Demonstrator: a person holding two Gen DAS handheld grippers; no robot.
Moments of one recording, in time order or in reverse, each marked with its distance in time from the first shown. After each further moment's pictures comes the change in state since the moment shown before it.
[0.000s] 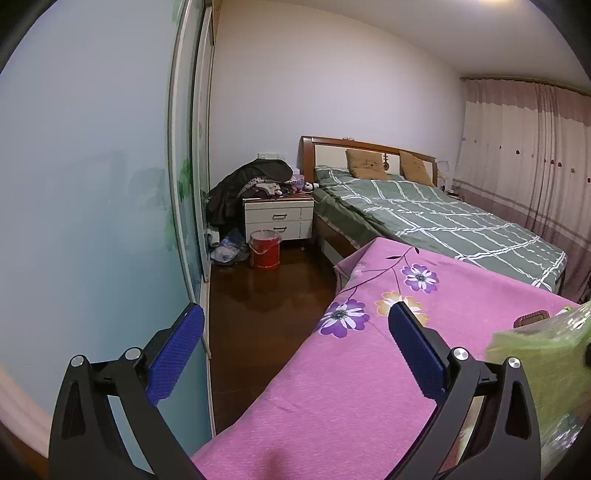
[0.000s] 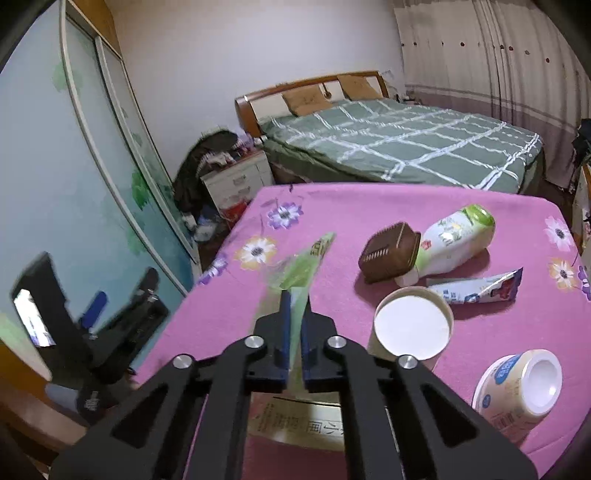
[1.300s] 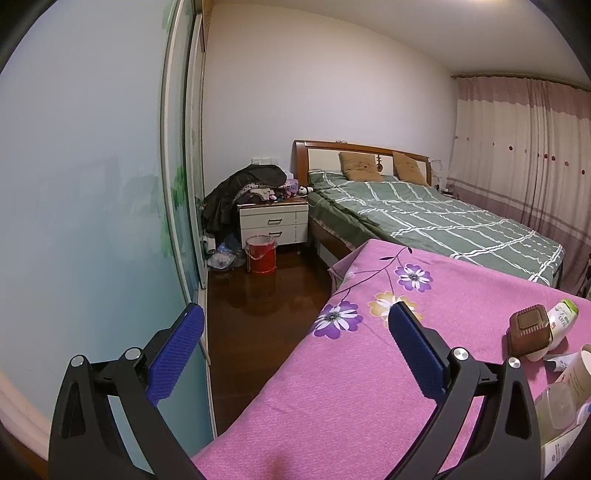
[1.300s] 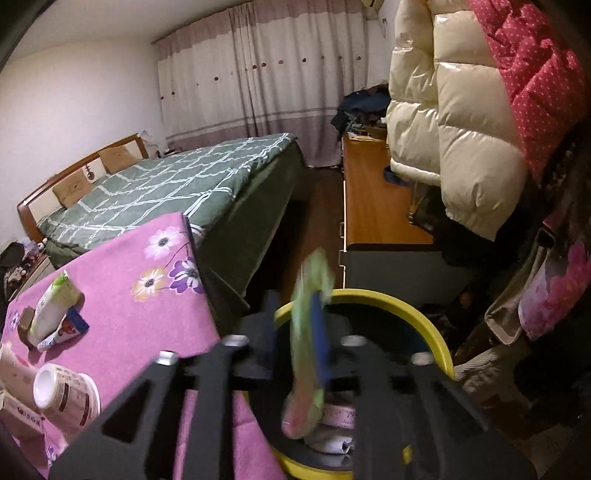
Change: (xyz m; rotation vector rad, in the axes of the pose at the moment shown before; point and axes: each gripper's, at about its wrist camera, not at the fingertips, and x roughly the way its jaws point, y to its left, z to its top) left arm -0.009 -0.005 0.001 0.030 -0.018 -0.012; right arm -0.202 -0.328 -0.097 0.434 -0.223 -0.810
